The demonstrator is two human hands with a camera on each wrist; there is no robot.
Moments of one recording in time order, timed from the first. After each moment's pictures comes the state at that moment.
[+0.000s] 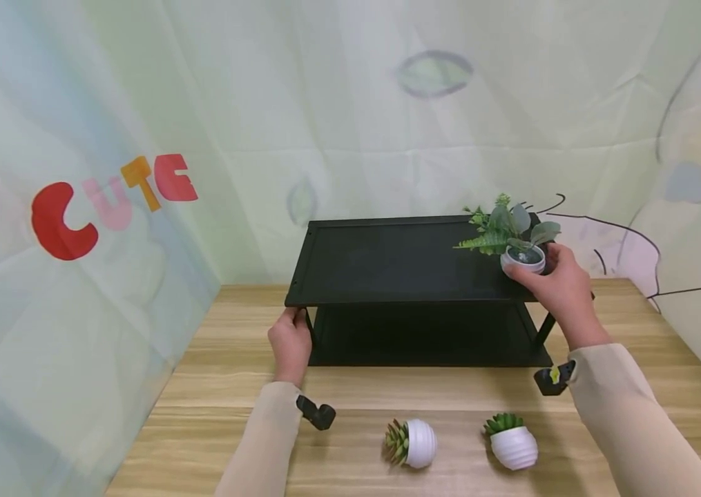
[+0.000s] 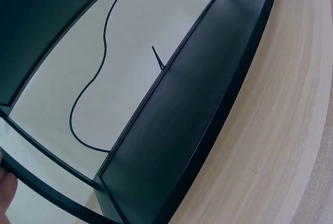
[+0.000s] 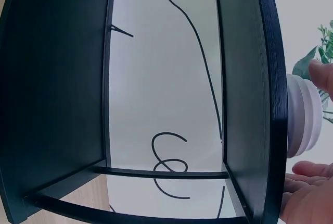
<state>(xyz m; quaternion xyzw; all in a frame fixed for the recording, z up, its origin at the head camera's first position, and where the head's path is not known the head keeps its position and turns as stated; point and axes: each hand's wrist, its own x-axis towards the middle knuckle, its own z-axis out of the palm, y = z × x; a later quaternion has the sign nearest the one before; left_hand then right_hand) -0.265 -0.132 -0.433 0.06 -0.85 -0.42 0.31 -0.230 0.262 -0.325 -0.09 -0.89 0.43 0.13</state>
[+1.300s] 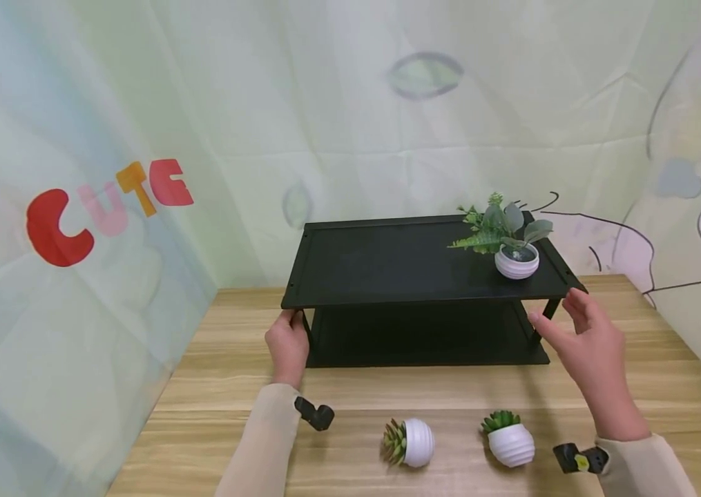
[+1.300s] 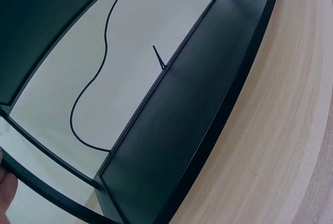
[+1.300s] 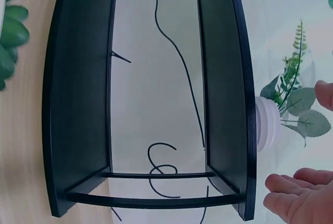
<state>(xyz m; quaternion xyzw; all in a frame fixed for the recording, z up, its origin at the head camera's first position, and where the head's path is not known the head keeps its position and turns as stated) -0.264 -0.131 -0.431 0.06 -0.85 -0.42 0.32 -0.152 0.257 -0.353 -0.12 -0.86 0.46 0.20</state>
